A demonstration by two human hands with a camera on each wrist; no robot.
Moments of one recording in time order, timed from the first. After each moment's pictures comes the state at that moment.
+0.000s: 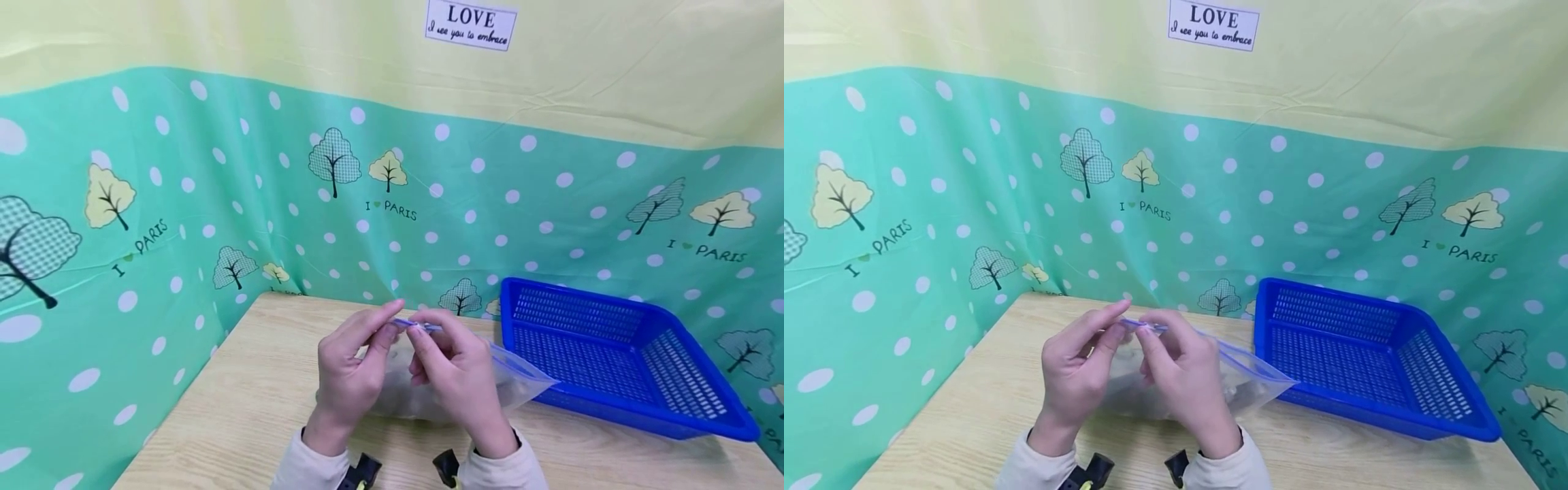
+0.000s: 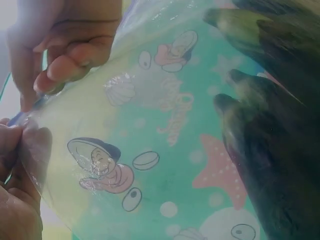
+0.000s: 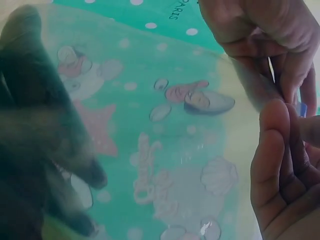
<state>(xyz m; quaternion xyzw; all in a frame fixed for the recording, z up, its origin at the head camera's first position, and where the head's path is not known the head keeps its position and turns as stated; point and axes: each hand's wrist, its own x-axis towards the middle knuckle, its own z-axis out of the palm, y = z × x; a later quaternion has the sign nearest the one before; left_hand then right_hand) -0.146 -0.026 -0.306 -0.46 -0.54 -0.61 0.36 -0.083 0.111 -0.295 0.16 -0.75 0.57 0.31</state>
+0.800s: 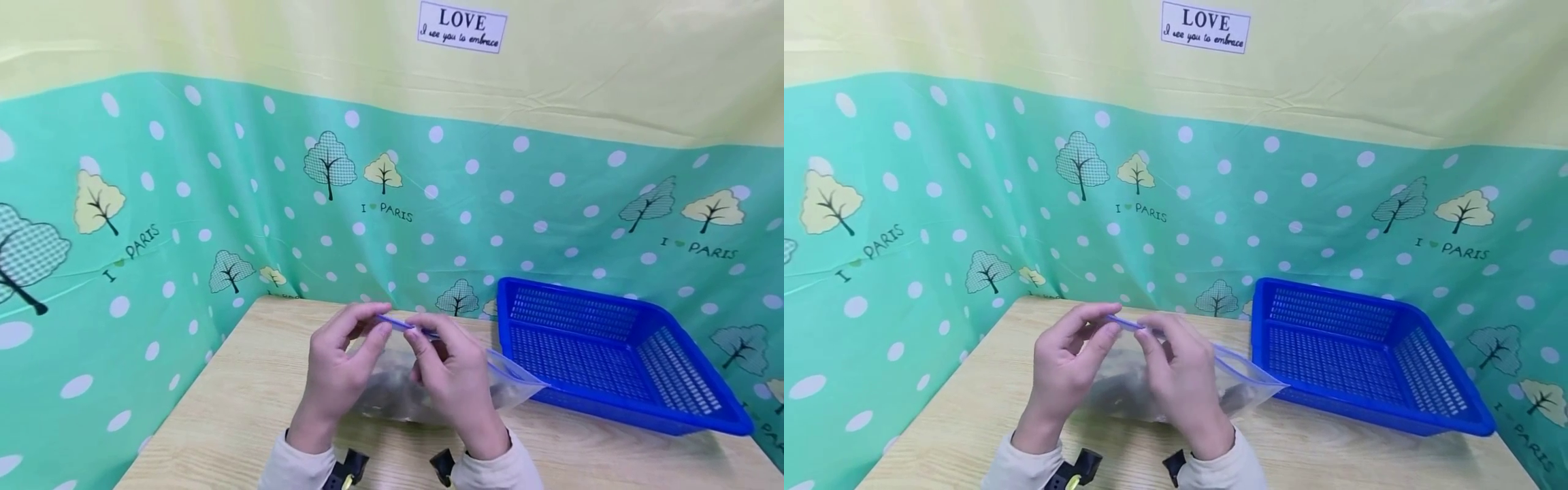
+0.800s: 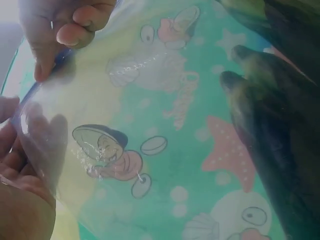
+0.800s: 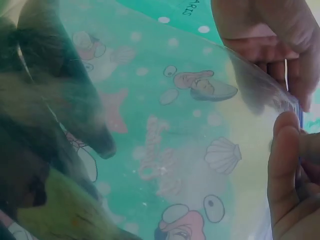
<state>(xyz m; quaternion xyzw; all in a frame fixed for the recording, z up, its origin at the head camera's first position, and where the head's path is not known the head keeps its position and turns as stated) -0.149 -0.039 -0.309 -0.43 -0.58 -0.63 0.27 -0.088 0.111 -0.305 0.20 -0.75 0.48 0.40</state>
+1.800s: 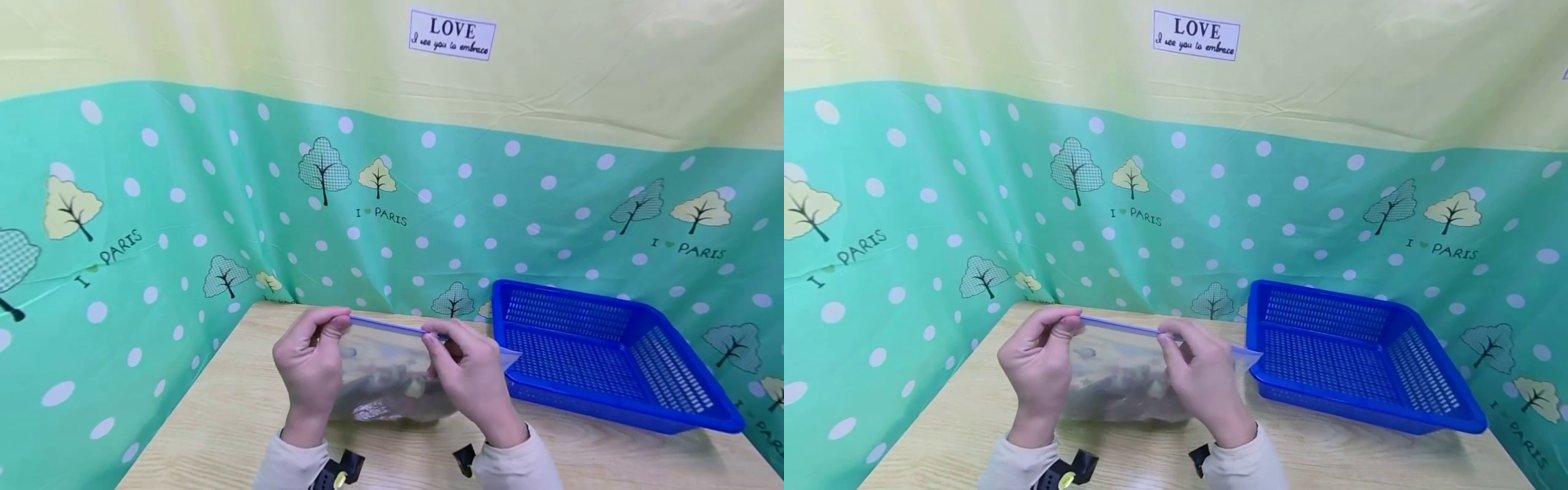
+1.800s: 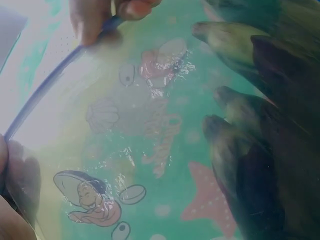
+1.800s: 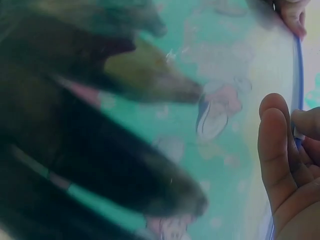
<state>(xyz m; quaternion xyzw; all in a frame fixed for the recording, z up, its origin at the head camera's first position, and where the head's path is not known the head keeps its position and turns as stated) -0.158 -0.040 -0.312 -0.31 -0.53 -0.66 0.43 -0.088 0.147 -0.317 0.19 -0.79 0.43 0.39</state>
